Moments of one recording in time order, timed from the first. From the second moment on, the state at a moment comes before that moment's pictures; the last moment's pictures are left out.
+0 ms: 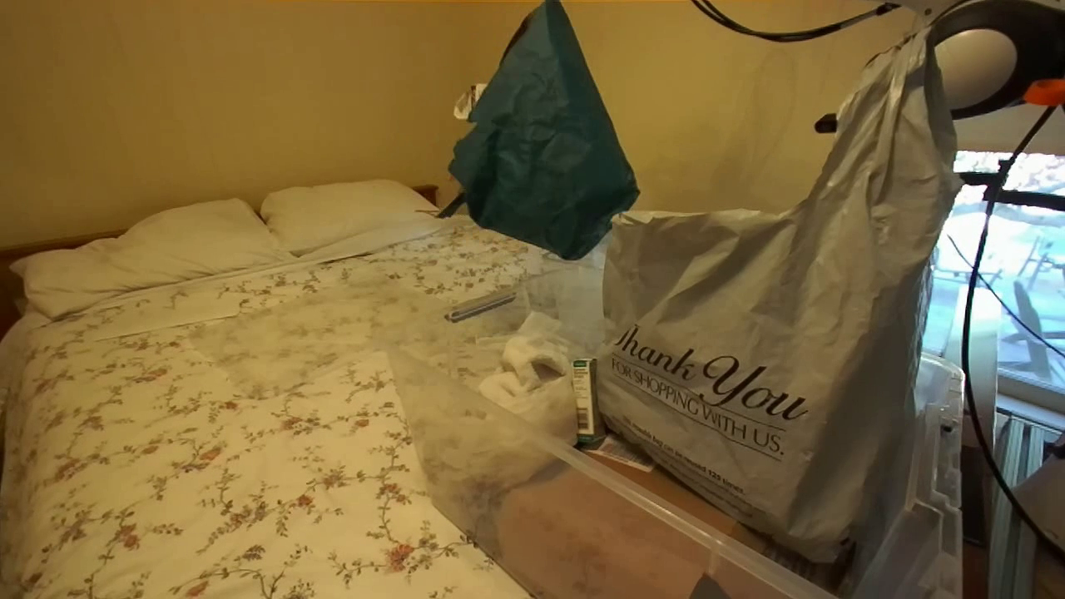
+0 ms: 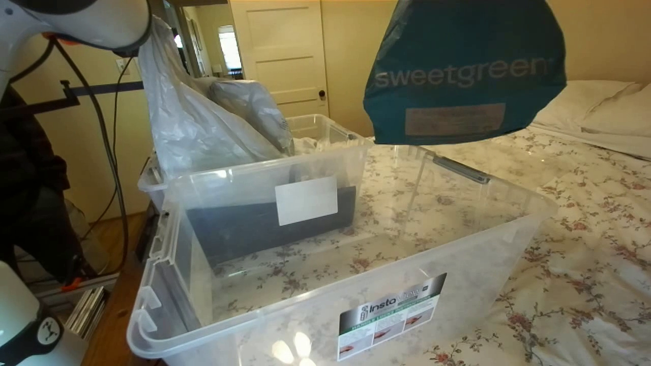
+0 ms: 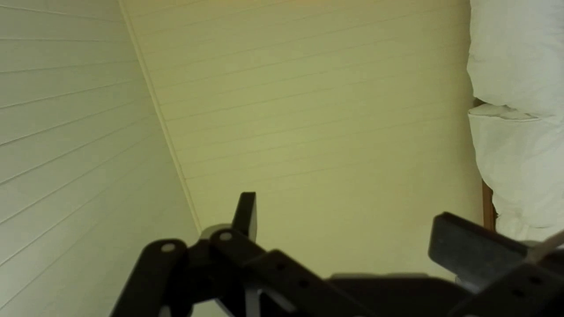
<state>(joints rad) 0.31 0.68 -0.36 -0.63 -0.27 2.92 -0.89</state>
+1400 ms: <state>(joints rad) 0.12 0.59 -0.41 -0.67 -0.27 2.94 -0.92</state>
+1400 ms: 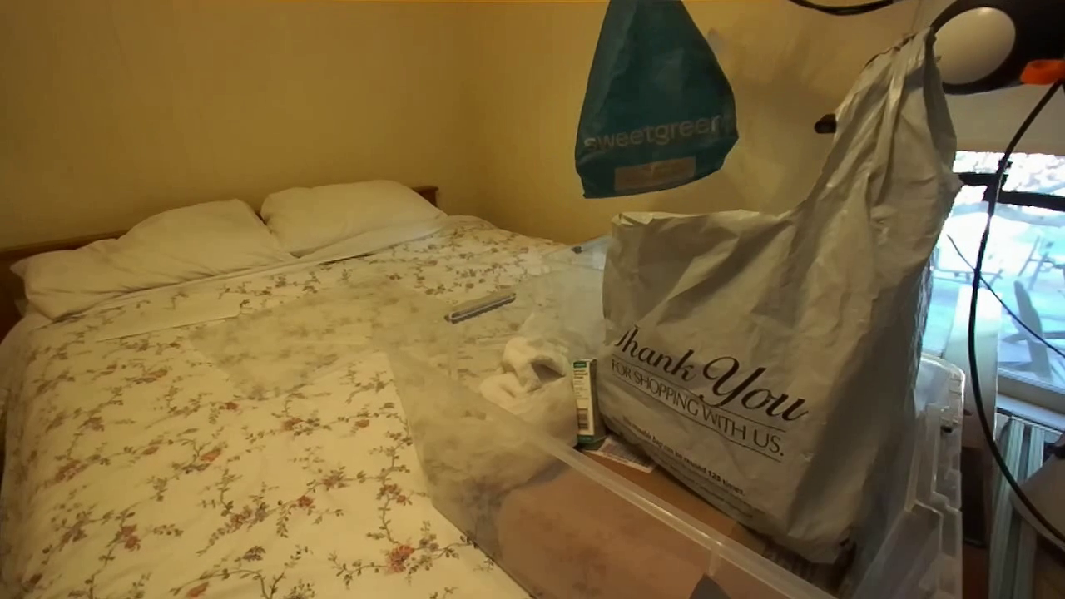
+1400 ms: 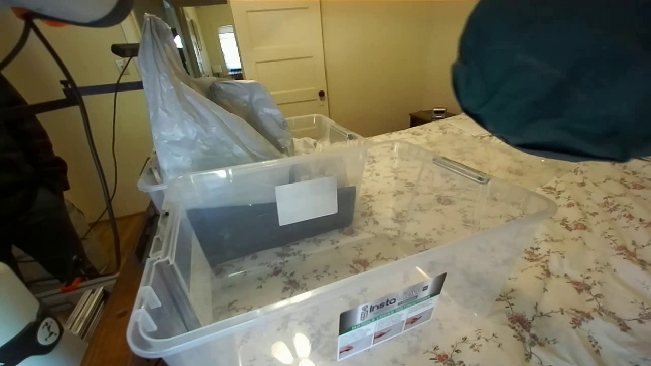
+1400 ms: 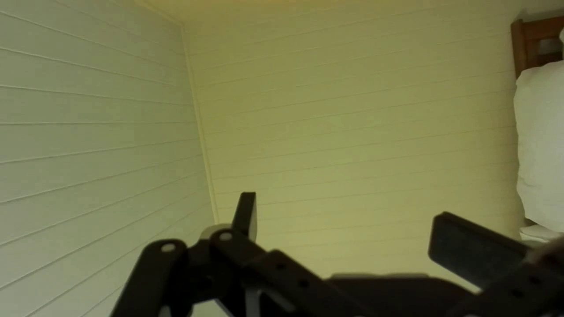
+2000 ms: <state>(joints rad) 0.14 0.34 -0.43 -0.92 -0.30 2.93 -0.91</state>
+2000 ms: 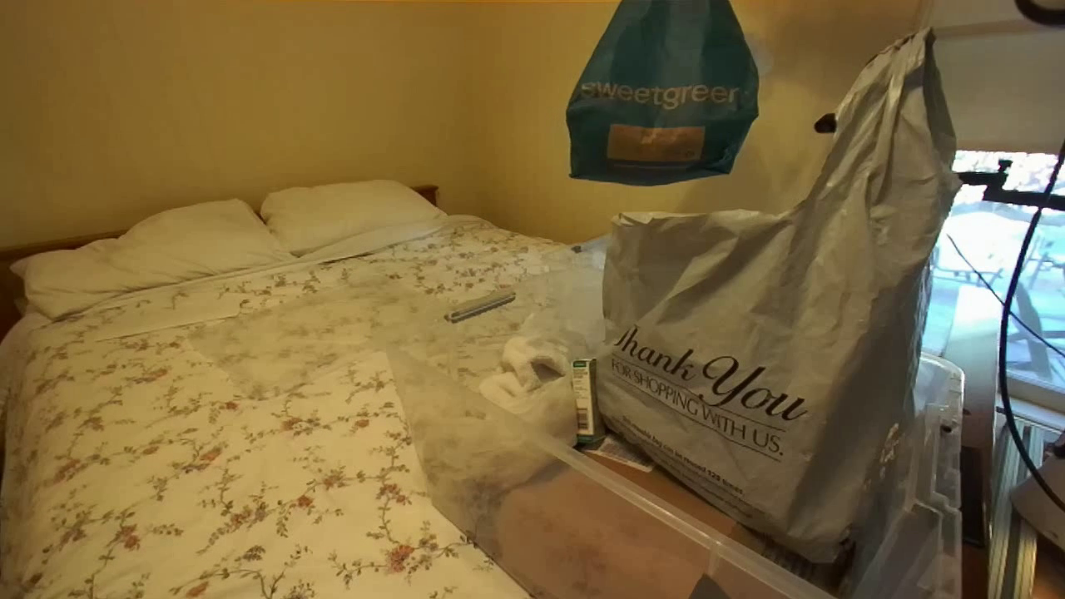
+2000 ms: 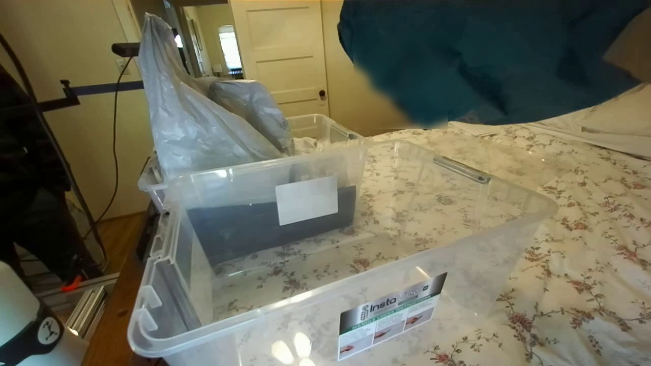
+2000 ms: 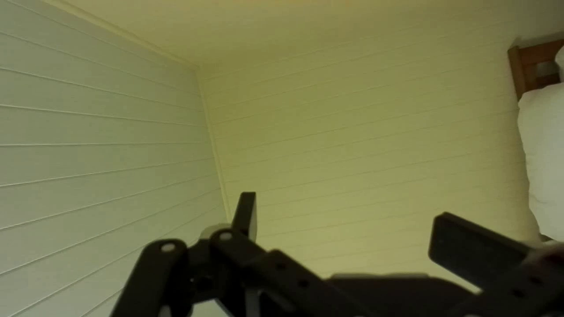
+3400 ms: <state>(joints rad) 0.36 -0.27 -0.21 -1.66 -1.25 2.36 -0.28</state>
